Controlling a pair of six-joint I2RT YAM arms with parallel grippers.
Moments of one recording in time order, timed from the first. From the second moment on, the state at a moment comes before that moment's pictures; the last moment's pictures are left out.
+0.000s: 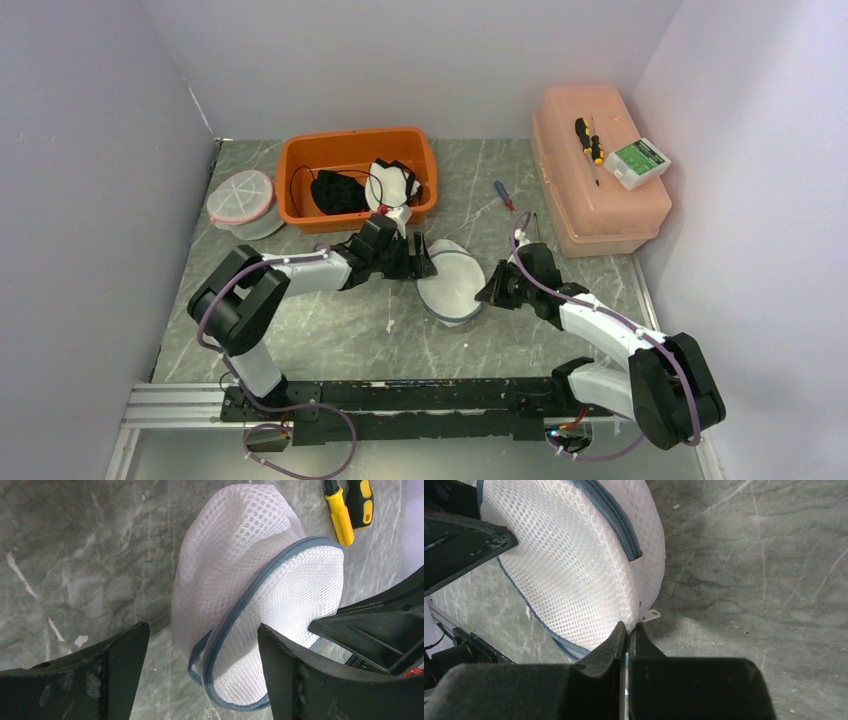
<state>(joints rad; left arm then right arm) -0.68 1.68 0.85 0.15 0.20 -0.67 0.38 1.13 0.41 -0.08 -0.28 0.62</state>
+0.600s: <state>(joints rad) -0.70 1.64 0.76 0.25 0.23 -0.73 0.38 1.11 0.54 -0.23 -0.33 0.60</state>
